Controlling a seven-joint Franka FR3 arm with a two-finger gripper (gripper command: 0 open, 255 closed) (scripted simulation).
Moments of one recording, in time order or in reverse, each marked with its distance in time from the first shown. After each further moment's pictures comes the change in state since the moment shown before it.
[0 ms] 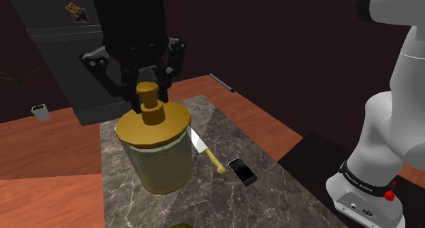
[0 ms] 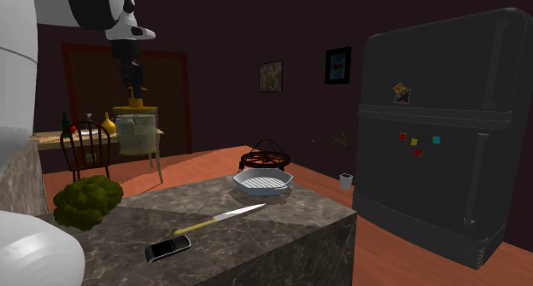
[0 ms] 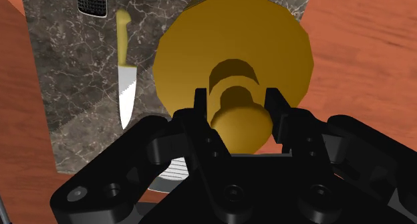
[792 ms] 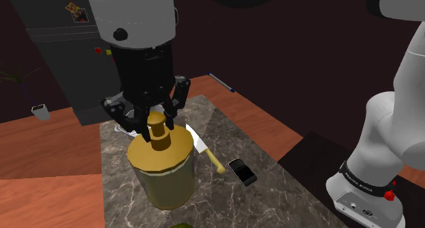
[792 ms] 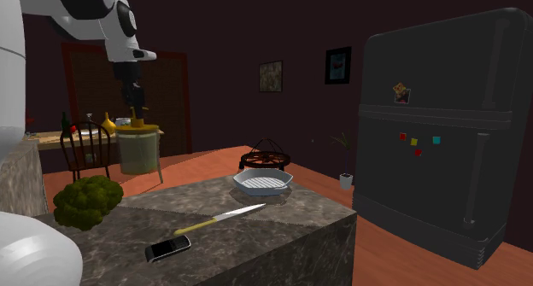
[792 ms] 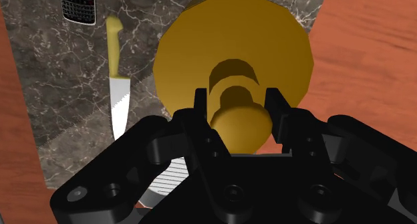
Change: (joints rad) arm -0.031 -0.055 -0.007 -0.230 0.031 0.183 0.001
